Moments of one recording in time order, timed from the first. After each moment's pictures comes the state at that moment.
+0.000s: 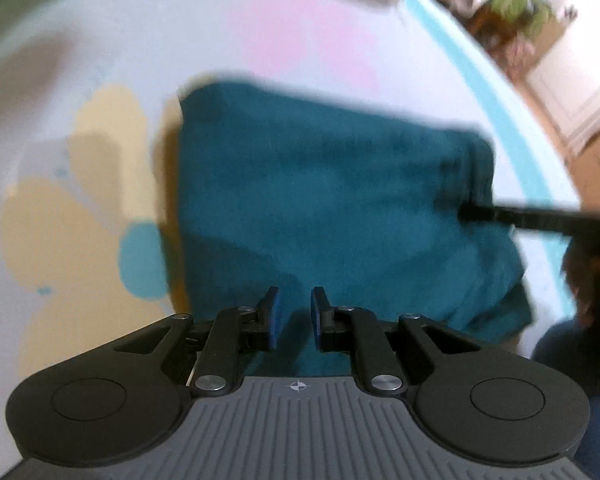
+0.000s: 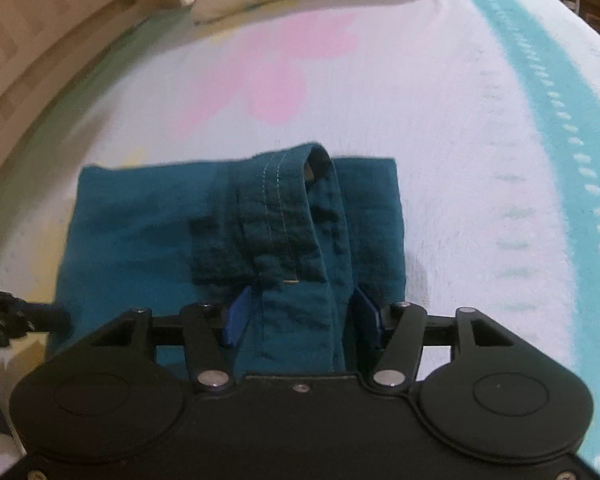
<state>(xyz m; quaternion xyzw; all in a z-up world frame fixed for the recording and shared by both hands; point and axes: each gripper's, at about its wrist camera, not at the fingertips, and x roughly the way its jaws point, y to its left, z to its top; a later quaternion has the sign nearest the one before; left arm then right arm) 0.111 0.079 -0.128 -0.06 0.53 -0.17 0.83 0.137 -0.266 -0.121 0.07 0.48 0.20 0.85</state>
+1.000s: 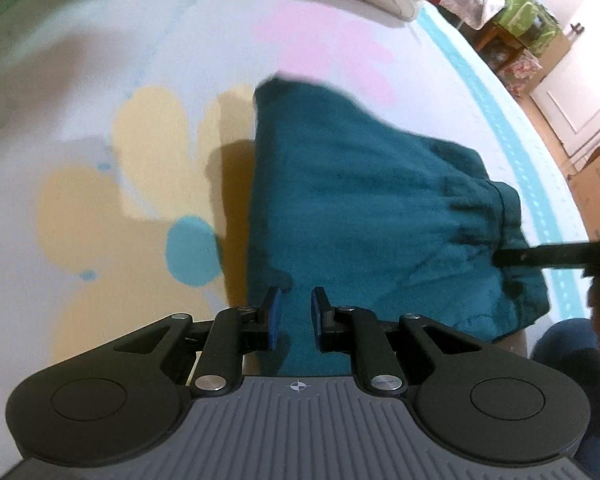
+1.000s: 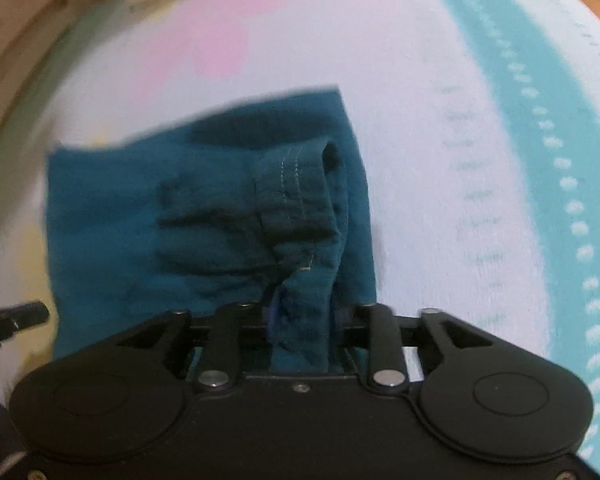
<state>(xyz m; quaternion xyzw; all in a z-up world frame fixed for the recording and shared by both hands) 0.101 0.108 -0.112 -0.07 0.50 -0.15 0.85 0.105 -0.279 -0.104 0.13 0.54 0.10 0.83</state>
